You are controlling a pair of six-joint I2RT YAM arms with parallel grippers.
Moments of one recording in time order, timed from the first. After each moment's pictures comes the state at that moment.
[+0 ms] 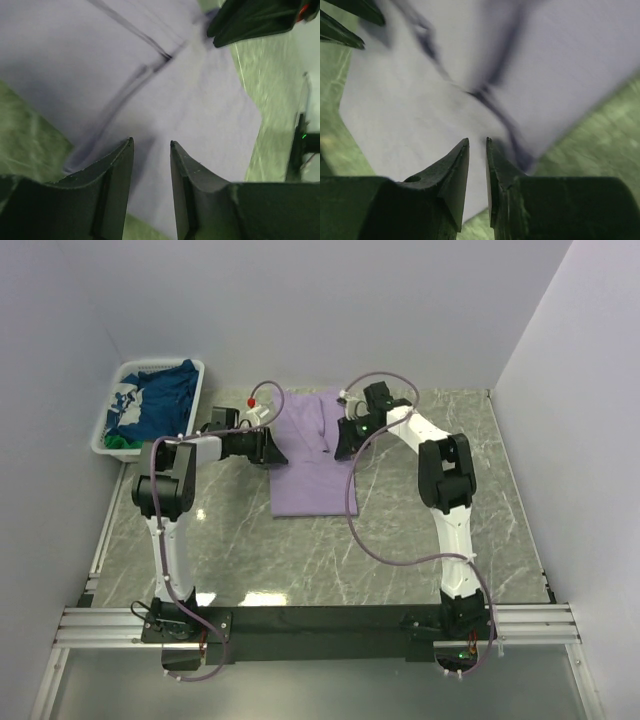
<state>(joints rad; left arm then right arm) -0.13 2.14 1.35 -0.02 0.96 -0.08 0.31 2.33 1.92 -0.67 -0.68 -0.13</state>
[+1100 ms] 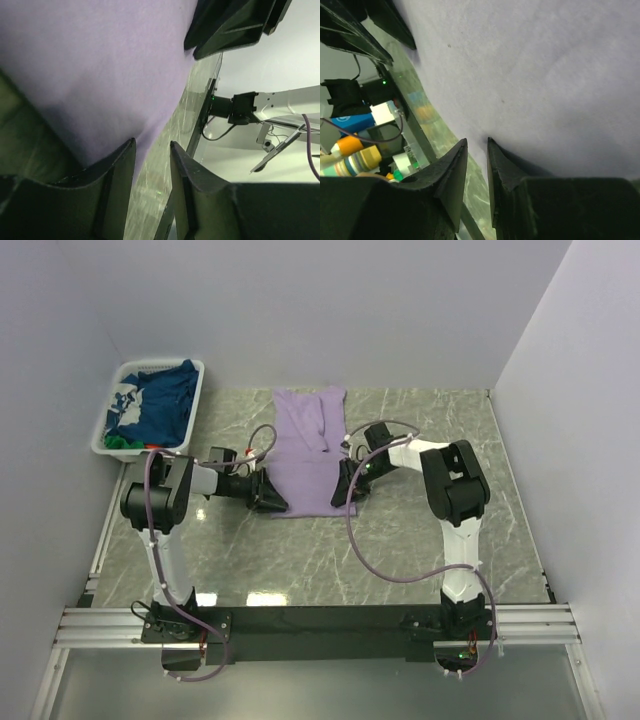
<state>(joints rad) -0.14 2.02 0.92 0.06 1.15 -0.43 0.34 2.16 1.38 -0.54 -0.92 0.18</state>
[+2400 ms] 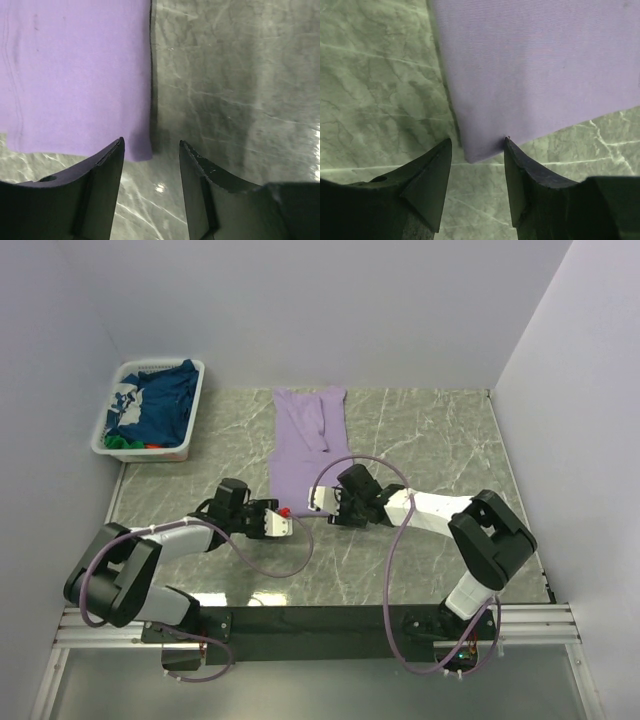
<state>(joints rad) -0.44 1.38 0.46 0.16 0.51 1.09 0.71 1.64 0.86 -0.21 -0.03 -0.80</state>
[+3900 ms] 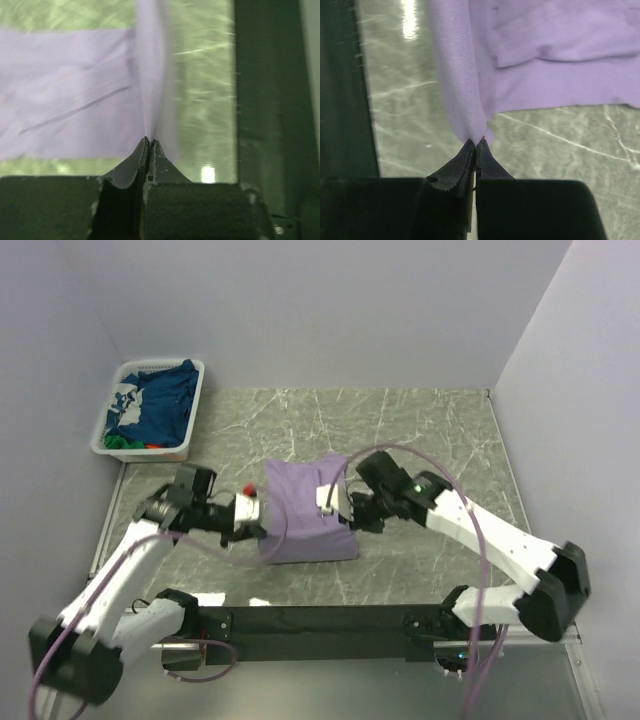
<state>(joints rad) -0.35 0.90 0.75 -0.81 0.93 0.93 0.80 1.22 1.04 -0.82 -0.34 -0.74</state>
